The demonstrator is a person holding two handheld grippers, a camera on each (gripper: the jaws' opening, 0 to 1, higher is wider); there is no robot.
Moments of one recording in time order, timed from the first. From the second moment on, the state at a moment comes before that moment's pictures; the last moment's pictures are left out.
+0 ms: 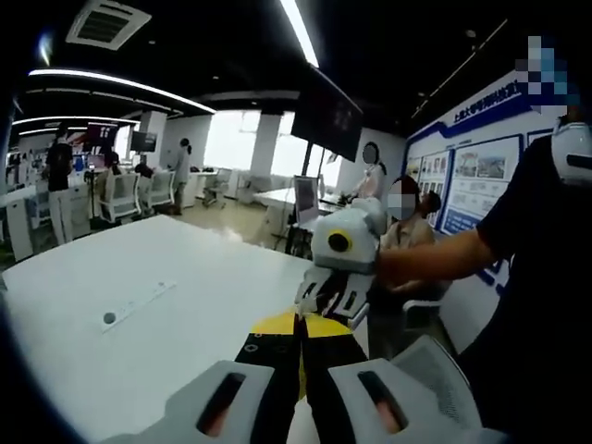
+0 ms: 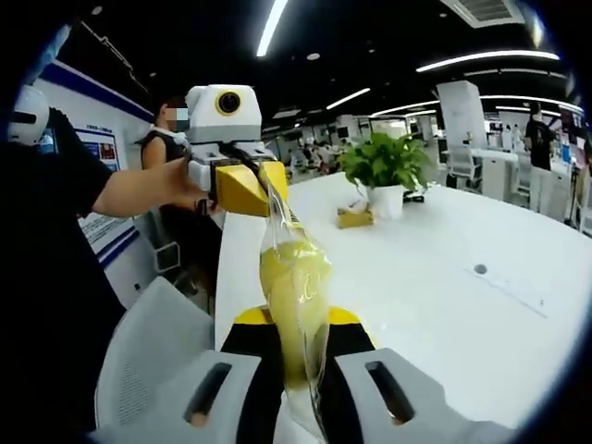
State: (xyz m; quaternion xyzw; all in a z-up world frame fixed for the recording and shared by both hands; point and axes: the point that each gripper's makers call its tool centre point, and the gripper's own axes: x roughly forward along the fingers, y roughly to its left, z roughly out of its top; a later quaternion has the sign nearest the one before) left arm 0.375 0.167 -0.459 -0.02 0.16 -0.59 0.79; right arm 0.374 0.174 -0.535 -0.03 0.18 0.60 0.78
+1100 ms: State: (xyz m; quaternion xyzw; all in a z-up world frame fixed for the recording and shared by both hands) left arm 0.369 0.152 -0.448 -0.05 0.16 -0.59 0.79; right arm 0.366 0.165 -0.529 0.02 0.18 0.60 0.78
